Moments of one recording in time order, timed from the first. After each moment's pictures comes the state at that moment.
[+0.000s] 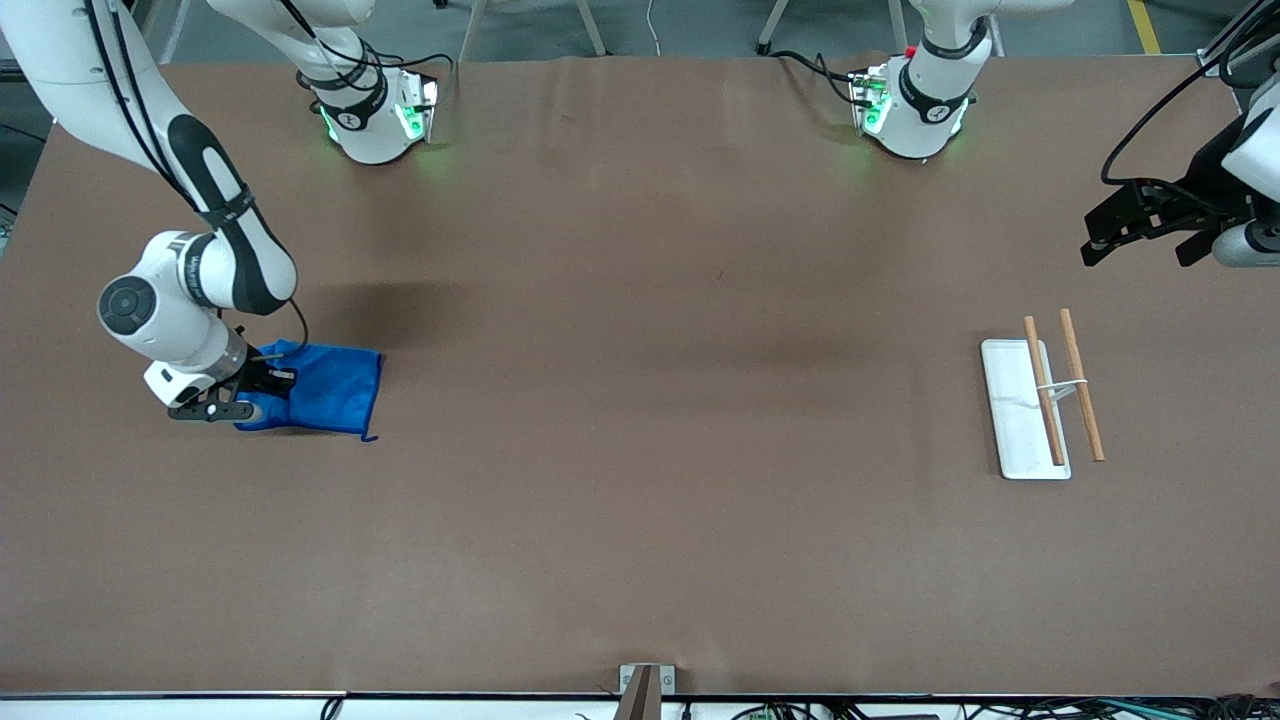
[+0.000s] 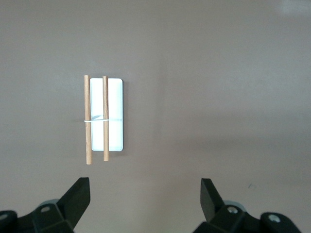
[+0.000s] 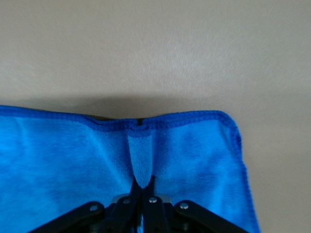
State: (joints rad) left arm -0.06 -0.01 -0.03 -1.52 -0.02 1.56 -0.08; right arm -0.10 0.40 -0.06 -2.18 -0.03 2.55 -0.15
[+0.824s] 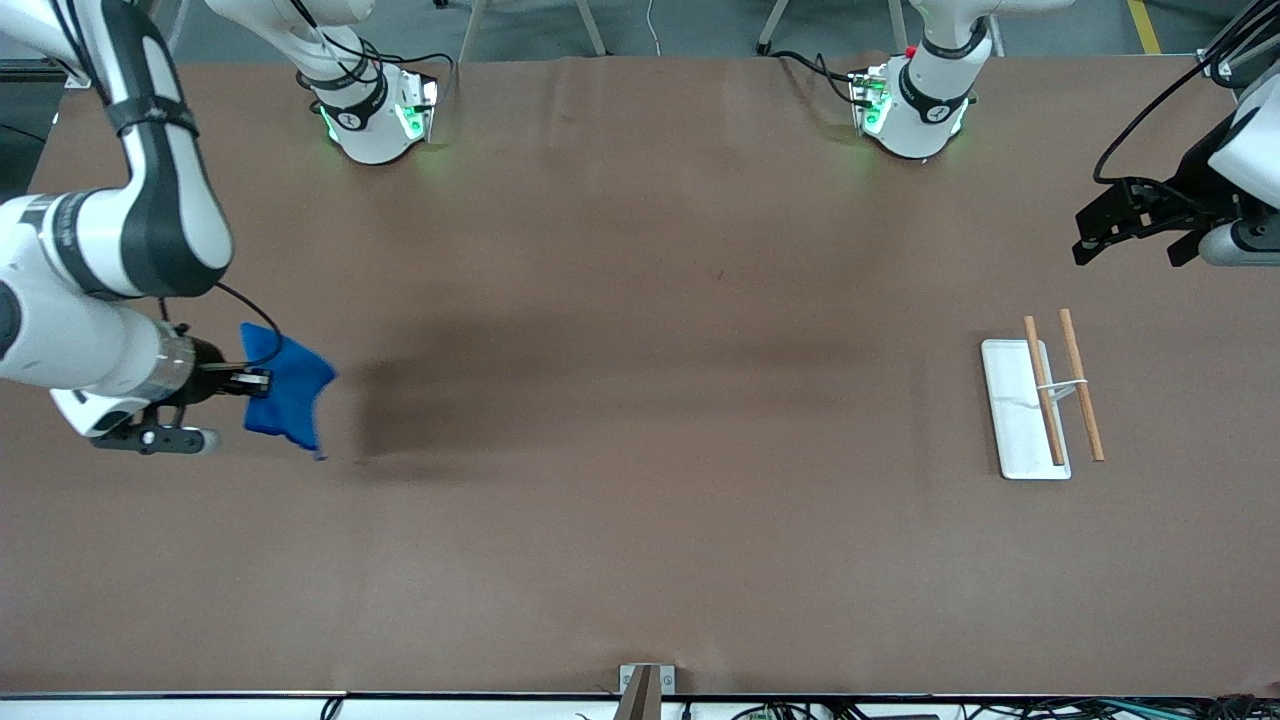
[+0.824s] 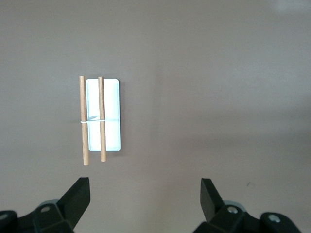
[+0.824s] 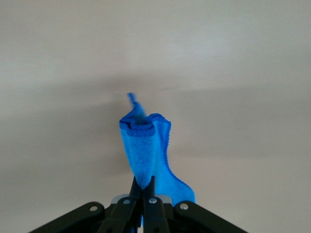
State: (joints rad) left arm -0.06 -0.01 -0.05 -1.52 -0.02 1.56 -0.08; right arm -0.05 0.31 0.20 -1.63 -0.01 1.81 0.30
